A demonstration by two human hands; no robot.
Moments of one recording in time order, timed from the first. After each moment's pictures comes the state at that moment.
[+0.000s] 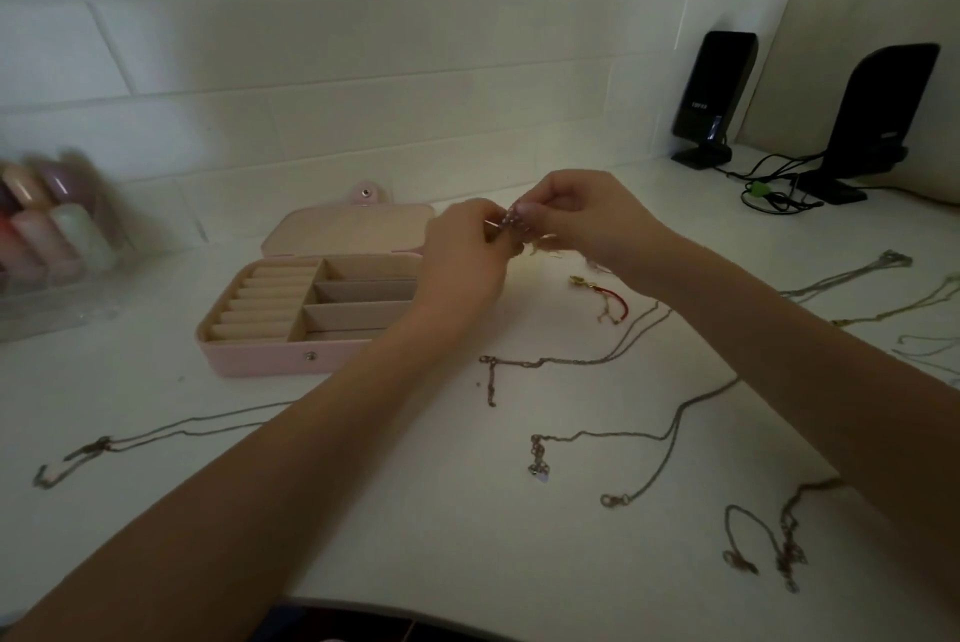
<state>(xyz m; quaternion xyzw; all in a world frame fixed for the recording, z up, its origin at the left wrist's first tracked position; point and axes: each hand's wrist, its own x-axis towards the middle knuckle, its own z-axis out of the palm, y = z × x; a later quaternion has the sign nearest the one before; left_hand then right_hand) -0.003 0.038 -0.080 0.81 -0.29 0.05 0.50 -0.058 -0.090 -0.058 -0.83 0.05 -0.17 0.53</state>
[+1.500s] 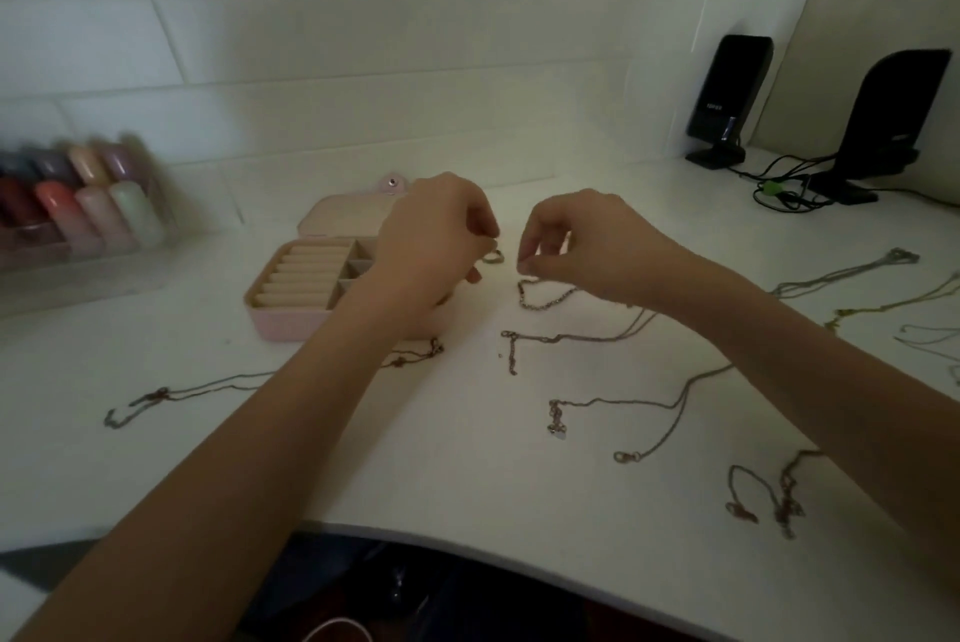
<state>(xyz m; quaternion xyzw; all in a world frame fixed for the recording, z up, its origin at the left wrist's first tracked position) -0.003 0.090 -0.057 0.87 -0.34 0.07 0.35 -0.092 -0.050 -0.048 -0.96 0.03 -0.12 0.24</state>
